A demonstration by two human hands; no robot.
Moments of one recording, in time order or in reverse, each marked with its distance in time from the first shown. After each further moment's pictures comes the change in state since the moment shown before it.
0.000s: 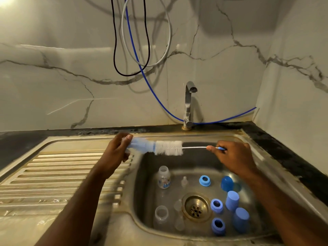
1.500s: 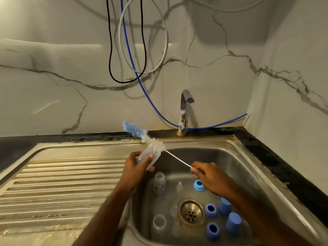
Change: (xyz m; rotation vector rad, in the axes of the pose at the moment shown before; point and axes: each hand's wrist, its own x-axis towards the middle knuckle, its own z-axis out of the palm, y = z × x) left_hand -0.017 0.001 0.073 -0.314 0.100 -0.294; right_hand -0.018 -0.053 0.008 0.120 -0.487 0.098
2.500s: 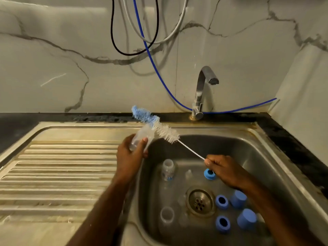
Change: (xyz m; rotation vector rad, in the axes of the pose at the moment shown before) left_hand 0.017 0.000 -0.025 0.135 0.220 0.114; right_hand 0.027 0.011 0.007 0.126 -0.125 0.084
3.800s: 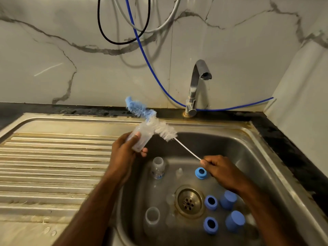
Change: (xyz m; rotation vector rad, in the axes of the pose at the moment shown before) left_hand 0.000 -0.002 0.024 -0.287 -0.111 -0.181; right_hand -0.002 0.021 -0.007 0.164 -0.023 0.008
